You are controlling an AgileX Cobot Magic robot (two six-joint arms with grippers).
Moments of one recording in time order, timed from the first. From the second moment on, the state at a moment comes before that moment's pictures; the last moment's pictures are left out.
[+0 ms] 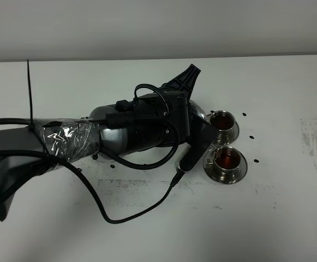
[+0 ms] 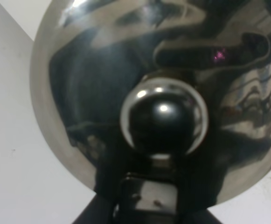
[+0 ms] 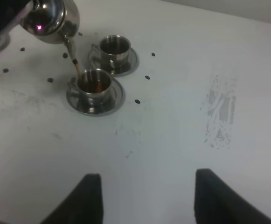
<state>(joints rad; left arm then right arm) -0.87 2.06 -1.49 0.99 0.63 0.78 0.12 -0.01 -0.49 0.19 1.08 -0.21</state>
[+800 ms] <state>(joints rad) -0.87 2.06 -1.49 1.03 0.62 0.78 0.12 -0.01 -0.49 0.19 1.08 -0.21</state>
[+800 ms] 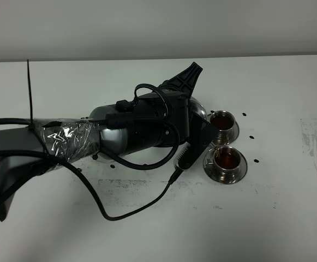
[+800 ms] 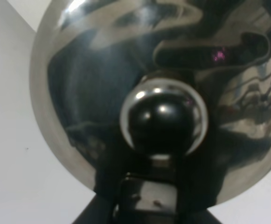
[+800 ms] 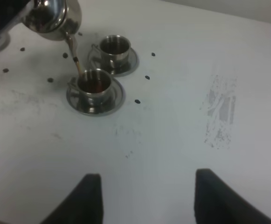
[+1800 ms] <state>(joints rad) -0.87 2.06 -1.49 1.08 0.58 0.78 0.12 -0.01 -0.49 0.19 1.08 -0.21</state>
